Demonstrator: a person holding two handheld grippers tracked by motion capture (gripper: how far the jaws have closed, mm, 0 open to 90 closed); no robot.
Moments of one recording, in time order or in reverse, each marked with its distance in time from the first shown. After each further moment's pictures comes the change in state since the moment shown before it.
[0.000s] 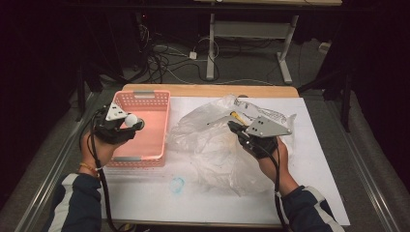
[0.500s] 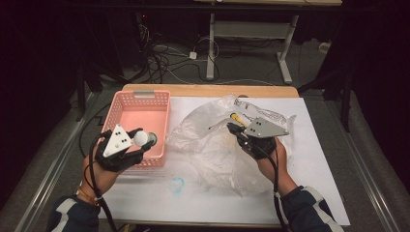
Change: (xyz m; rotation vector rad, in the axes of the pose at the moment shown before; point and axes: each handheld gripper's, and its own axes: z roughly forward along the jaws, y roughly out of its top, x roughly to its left) left arm -0.074 -0.005 -0.052 -0.135 -0.085 0.158; right arm 0.001 -0.004 0.003 0.017 0.002 0.004
